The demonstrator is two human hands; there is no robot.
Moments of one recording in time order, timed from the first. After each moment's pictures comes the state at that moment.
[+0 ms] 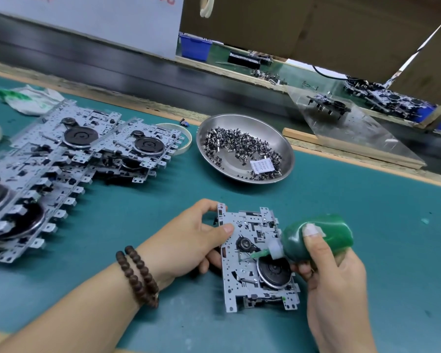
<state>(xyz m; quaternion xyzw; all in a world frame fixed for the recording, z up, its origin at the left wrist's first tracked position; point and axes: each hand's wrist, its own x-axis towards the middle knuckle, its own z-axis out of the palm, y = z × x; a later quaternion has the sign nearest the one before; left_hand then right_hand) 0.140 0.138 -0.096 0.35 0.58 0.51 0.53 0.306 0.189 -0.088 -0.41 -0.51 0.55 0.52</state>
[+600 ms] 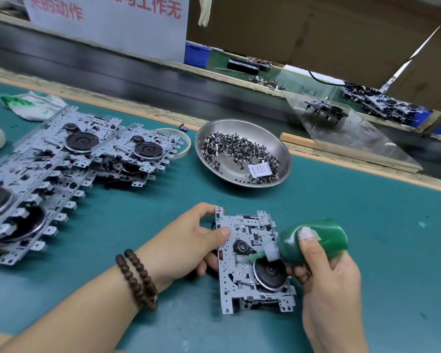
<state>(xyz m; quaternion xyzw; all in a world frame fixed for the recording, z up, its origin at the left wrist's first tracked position) 0.140 0.139 -0.097 0.35 0.58 0.51 0.53 0.306 0.190 -0.090 -0.41 -0.52 0.54 0.52</state>
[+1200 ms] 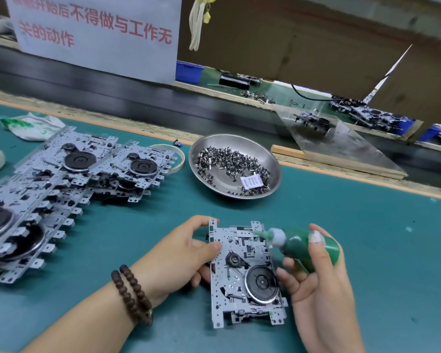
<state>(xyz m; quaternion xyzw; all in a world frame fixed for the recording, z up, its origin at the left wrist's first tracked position) 0.139 0.137 -0.102 0.36 0.58 0.53 0.51 0.310 0.191 -0.077 -0.37 -0.37 0.67 0.53</state>
